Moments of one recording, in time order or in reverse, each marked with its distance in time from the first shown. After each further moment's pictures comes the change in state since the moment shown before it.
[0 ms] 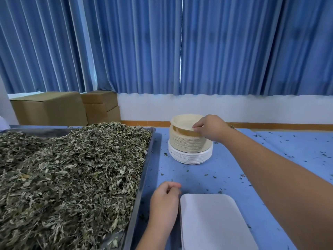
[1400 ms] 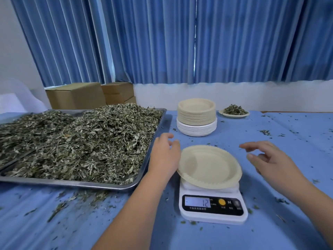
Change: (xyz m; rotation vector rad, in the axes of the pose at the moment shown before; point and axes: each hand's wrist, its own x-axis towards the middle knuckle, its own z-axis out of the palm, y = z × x) left_hand -0.043 0.033 -0.014 0.482 0.139 0.395; right_hand -0.251 0.062 0.010 0.546 0.249 0.050
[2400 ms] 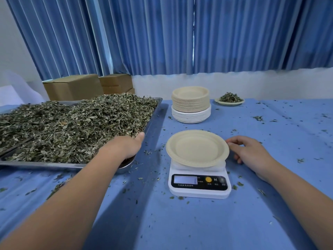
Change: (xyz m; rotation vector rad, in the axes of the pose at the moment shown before) left_hand 0.025 -0.045 -0.073 0.881 -0.360 -0.387; right_hand 0.004 0.022 0.019 0.065 -0.132 0.279
